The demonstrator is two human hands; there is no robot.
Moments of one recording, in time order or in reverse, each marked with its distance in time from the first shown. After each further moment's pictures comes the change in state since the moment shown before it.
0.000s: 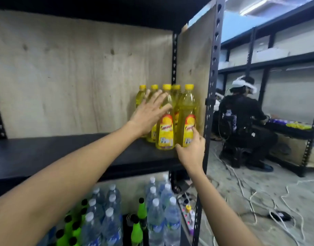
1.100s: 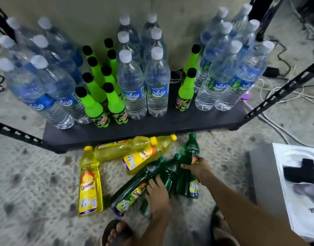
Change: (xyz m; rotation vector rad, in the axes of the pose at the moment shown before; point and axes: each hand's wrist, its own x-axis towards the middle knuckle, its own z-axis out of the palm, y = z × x) left_hand -0.616 0.414 0.197 -0.734 -1.398 -1.046; right_hand -0.402 0.432 0.201 -0.499 -0.781 1.110
